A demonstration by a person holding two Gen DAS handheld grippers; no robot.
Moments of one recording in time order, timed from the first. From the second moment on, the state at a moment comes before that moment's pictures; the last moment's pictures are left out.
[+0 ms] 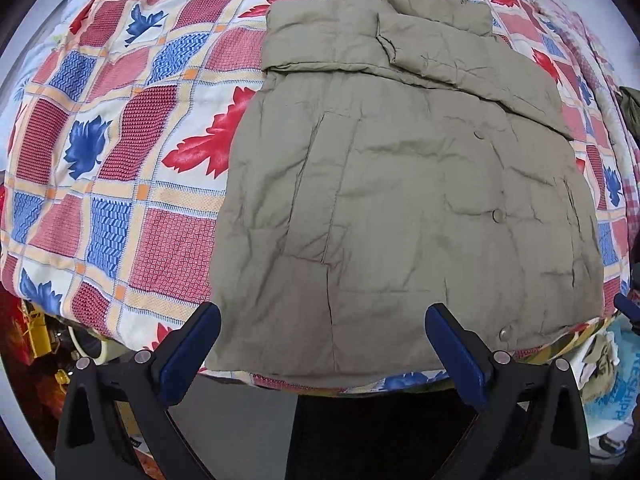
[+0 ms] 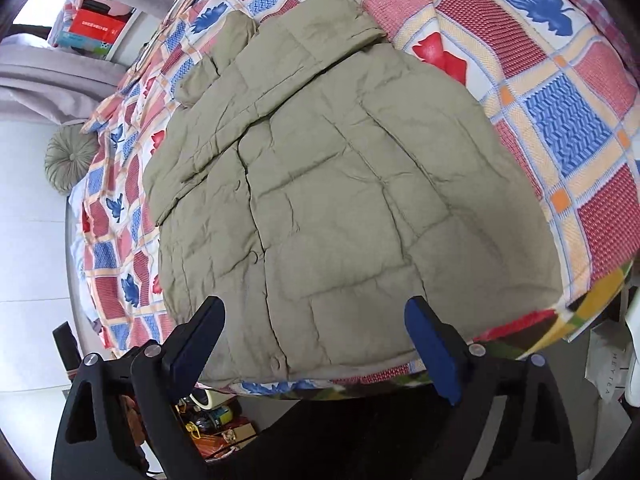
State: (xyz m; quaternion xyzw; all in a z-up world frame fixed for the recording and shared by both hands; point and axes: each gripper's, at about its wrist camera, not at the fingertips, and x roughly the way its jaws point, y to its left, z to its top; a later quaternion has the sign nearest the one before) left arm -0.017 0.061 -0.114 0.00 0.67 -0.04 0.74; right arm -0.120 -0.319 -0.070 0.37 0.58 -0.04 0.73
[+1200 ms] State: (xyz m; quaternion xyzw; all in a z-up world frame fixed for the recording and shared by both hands) left arm -0.075 0.119 -0.233 -0.32 0.74 -0.08 0.58; right arm -0.187 -0.352 -0.192 0.60 0.56 -0.10 0.56
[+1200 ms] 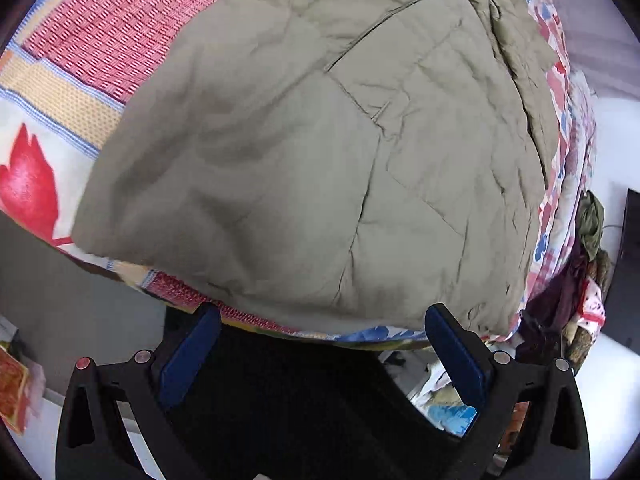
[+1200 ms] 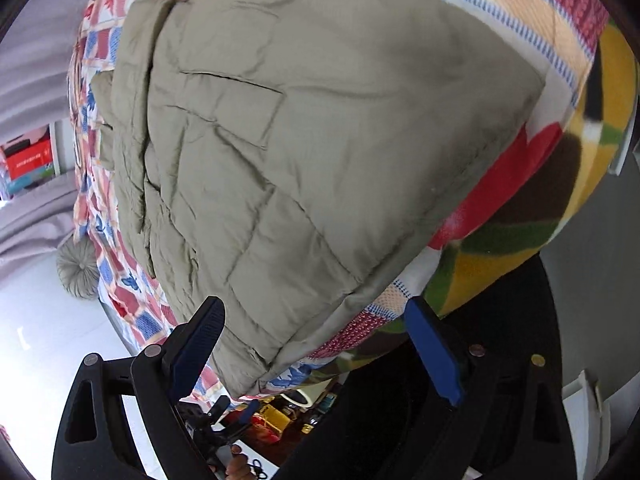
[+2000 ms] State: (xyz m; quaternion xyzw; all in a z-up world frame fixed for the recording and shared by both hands) left arm -0.021 0.085 -0.174 -0.26 0.69 -0.15 0.66; right arm -0.160 -0.359 -0.200 0.61 0.53 -0.10 0.57
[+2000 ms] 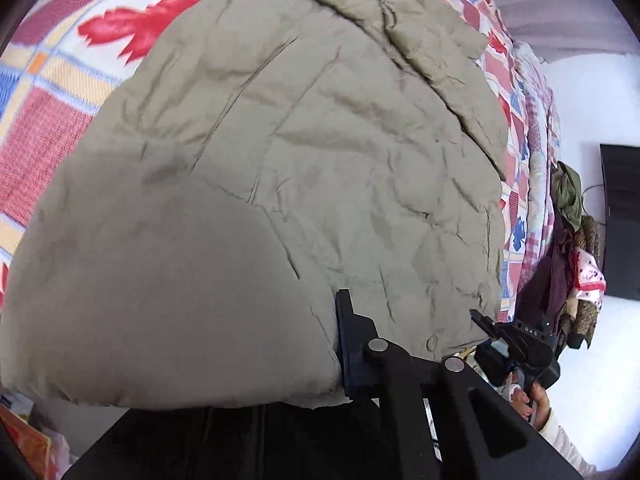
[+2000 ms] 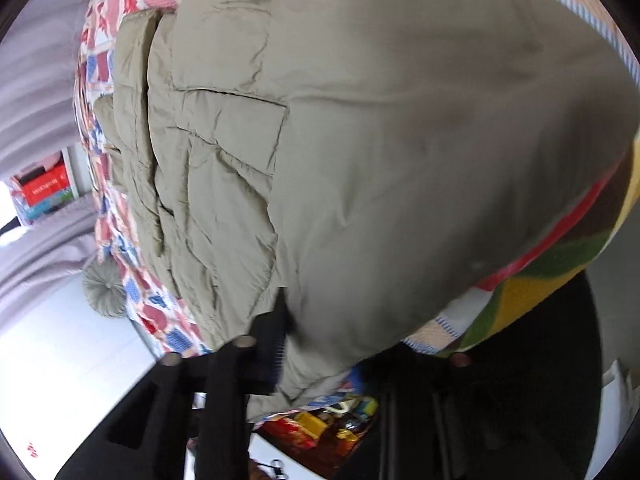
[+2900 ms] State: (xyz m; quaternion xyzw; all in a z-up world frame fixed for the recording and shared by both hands) left arm 0.185 0.059 -0.019 -0.16 0.48 -0.21 0.84; right arm 0.062 -0.364 0.012 0.27 0.47 0.00 0.84
